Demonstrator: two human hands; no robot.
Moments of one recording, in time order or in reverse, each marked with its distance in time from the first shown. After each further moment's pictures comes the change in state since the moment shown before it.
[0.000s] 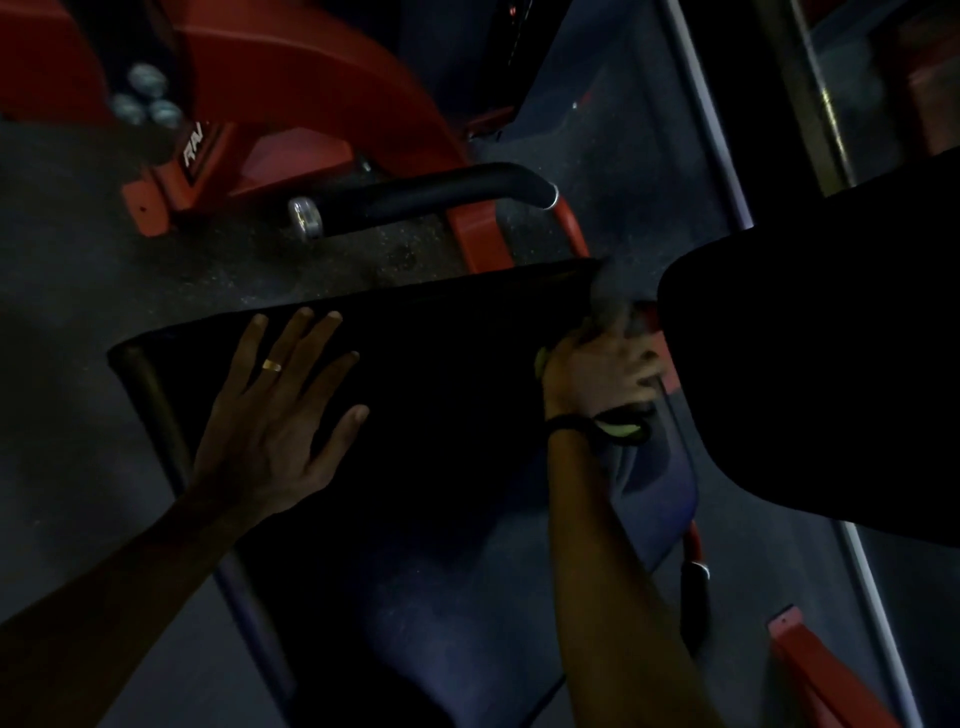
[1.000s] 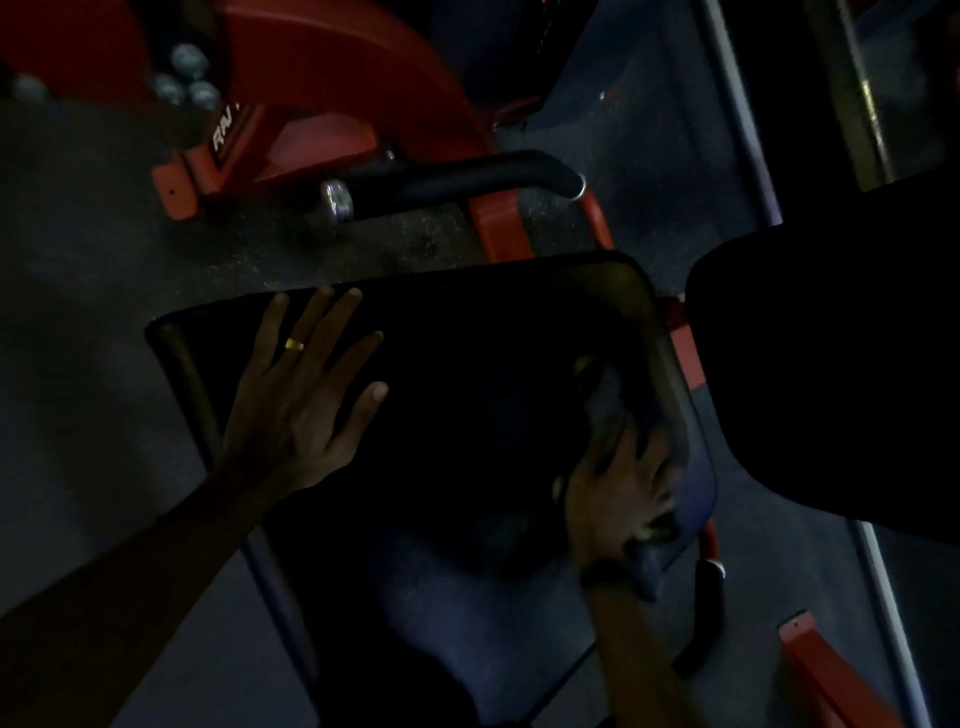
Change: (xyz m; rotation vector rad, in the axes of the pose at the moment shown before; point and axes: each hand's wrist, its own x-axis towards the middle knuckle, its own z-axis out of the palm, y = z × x) left_hand 0.000 0.001 -0.002 -0.027 0.037 -0.033; right_hand -0.082 0.114 -0.038 0.145 -0.195 -0.272
